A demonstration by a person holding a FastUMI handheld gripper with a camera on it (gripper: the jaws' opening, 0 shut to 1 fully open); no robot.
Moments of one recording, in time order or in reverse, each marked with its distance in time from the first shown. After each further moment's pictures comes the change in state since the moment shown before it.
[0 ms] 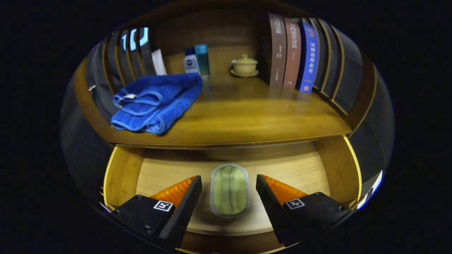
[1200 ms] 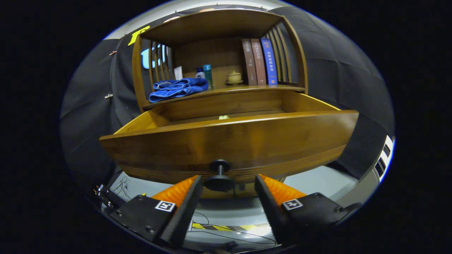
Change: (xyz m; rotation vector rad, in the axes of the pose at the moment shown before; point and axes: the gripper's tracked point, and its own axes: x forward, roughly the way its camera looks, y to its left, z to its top) arm -0.102 -0.019 -0.168 0.087 -0.414 0.039
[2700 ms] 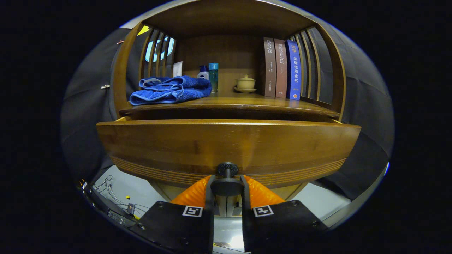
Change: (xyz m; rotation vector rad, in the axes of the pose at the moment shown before) arm 0.126 0.018 0.050 -0.155 -0.038 -0.006
